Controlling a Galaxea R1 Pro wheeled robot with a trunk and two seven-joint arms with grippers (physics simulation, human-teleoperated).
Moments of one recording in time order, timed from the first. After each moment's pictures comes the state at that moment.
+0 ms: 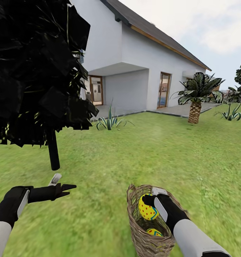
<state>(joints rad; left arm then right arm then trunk) -0.65 0.30 0.28 -0.75 -0.05 0.94 -1.21 -0.69 0.08 0.02 -0.48 -0.26 0.44 -0.14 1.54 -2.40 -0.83</state>
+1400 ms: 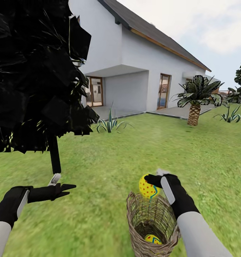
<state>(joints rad) -0.65 0.30 0.28 -0.75 -0.05 0.94 -1.21 -0.69 0.08 -0.09 -0.89 -0.28 0.73 -0.14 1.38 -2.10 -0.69</state>
